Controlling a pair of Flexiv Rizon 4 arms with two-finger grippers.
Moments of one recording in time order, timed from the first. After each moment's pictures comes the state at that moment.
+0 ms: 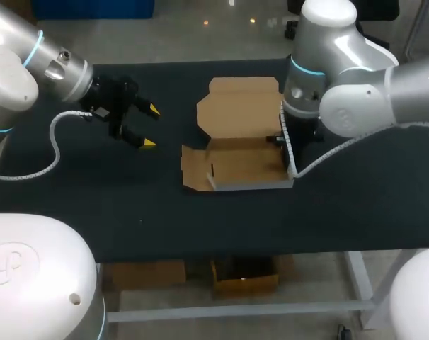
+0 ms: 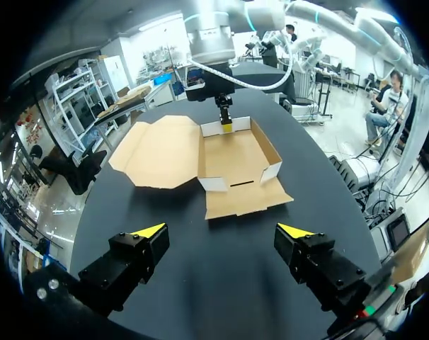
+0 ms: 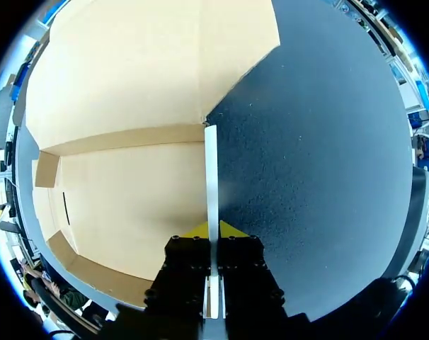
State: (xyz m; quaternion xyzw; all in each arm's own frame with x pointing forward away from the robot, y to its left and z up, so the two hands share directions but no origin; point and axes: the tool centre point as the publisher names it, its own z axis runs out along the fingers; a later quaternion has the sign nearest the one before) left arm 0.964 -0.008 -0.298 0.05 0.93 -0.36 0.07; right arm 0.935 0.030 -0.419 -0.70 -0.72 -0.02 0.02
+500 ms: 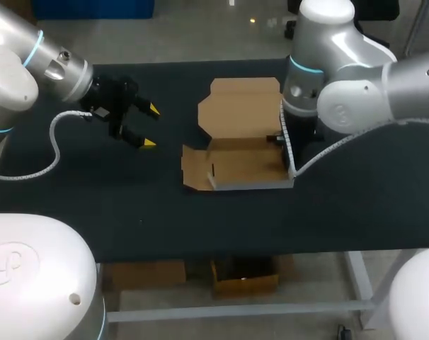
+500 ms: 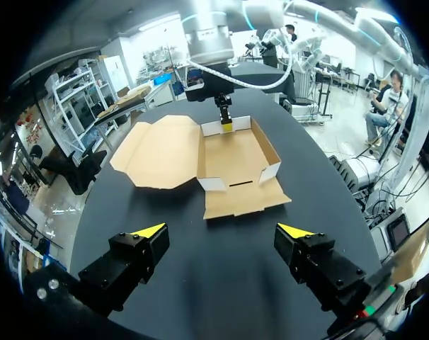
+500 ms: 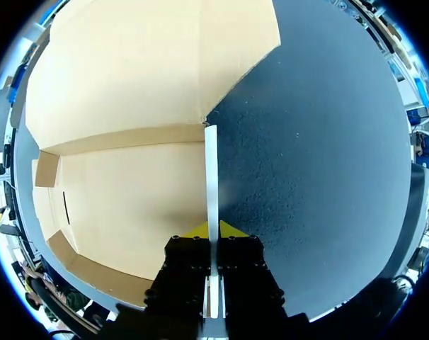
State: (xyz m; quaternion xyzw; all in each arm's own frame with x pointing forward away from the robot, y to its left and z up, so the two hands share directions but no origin) left arm 0.964 -0.008 -0.298 0.05 0.93 -0.36 0.07; right arm 0.933 0.027 -0.418 -0.70 -0.71 -0.01 0.02
